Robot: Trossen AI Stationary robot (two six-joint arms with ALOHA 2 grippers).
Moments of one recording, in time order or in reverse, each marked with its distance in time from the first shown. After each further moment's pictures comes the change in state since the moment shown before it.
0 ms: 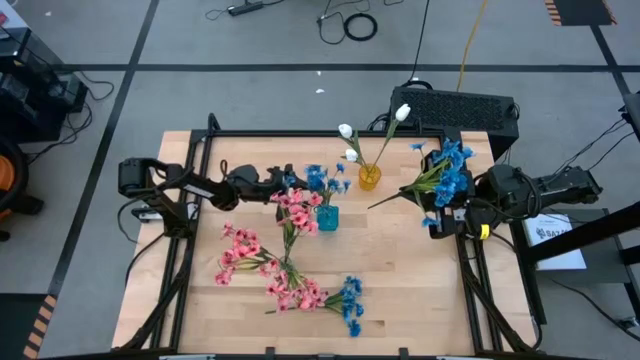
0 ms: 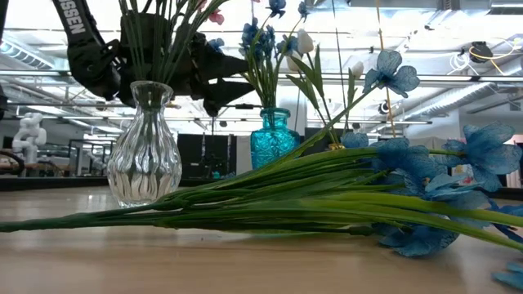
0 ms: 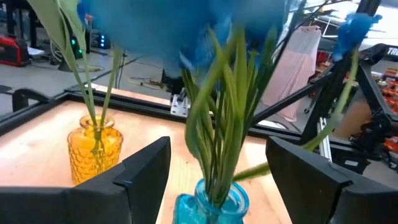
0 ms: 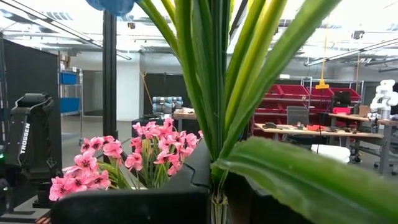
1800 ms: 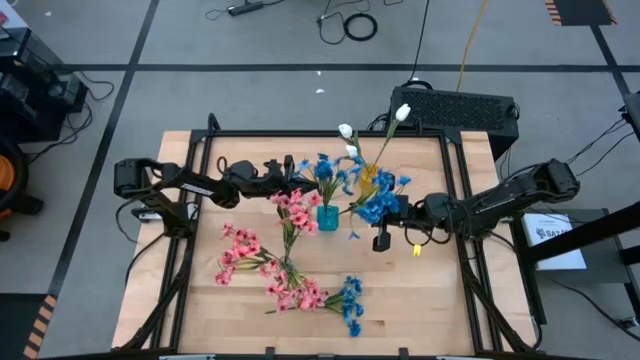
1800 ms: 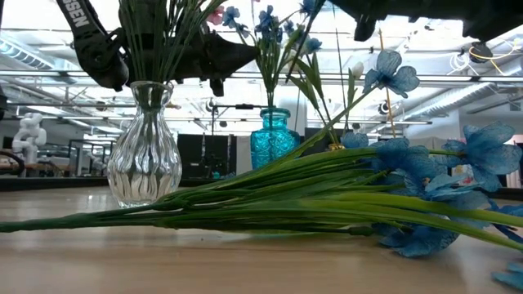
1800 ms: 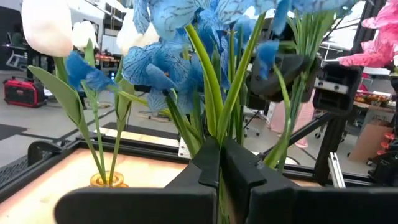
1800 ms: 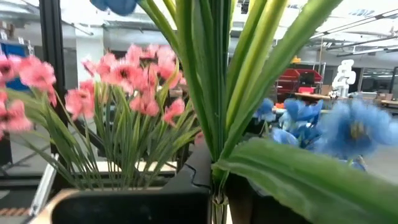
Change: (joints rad) left arm 0.002 -0.033 0.065 0.039 -0.050 0.025; right arm -0.002 0.546 -0.141 0.620 0.155 -0.026
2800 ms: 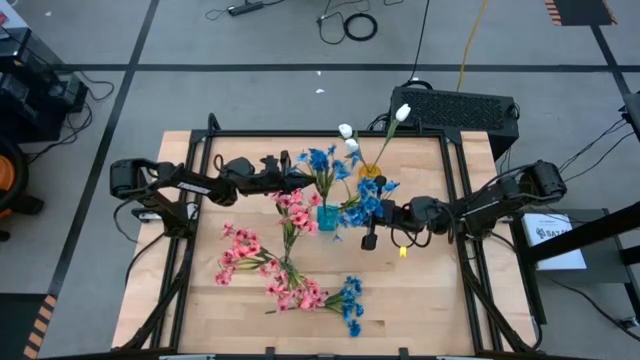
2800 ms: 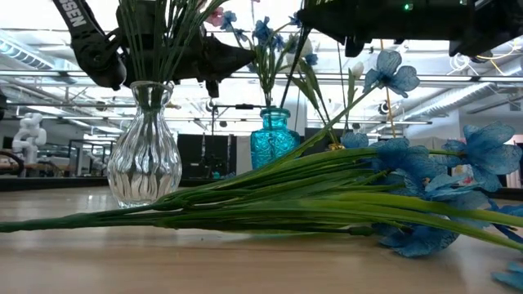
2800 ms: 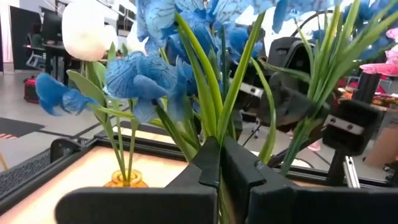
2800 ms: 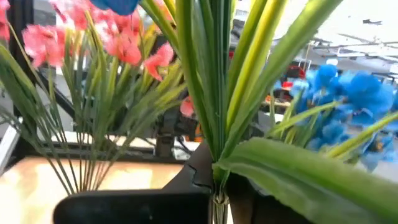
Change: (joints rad) left arm 0.034 -0.032 -0.015 -0.024 -0.020 0.000; right arm -0.027 0.159 0.001 0.095 0.029 -0.098
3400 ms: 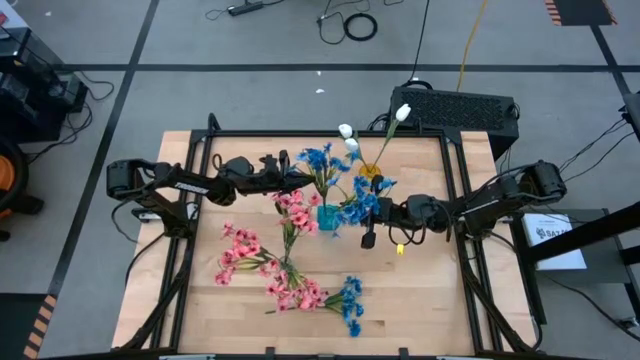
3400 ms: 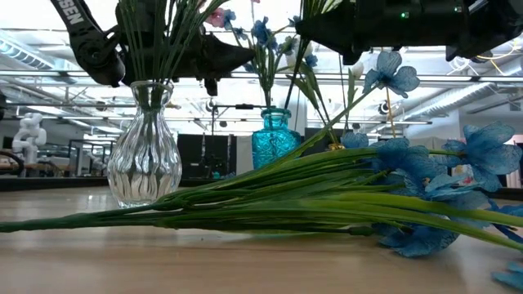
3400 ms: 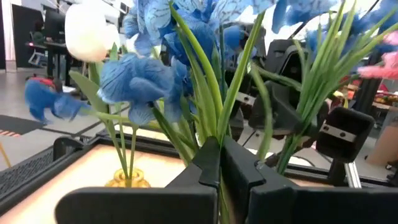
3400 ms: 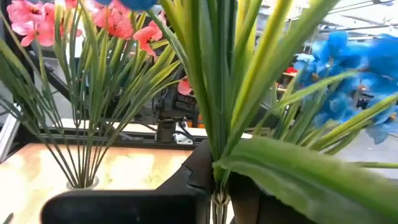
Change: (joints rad) left arm 0.000 -0.027 0.000 -0.039 -0.004 0.004; right arm -0.033 0.000 0.000 -0.067 -0.035 0.043
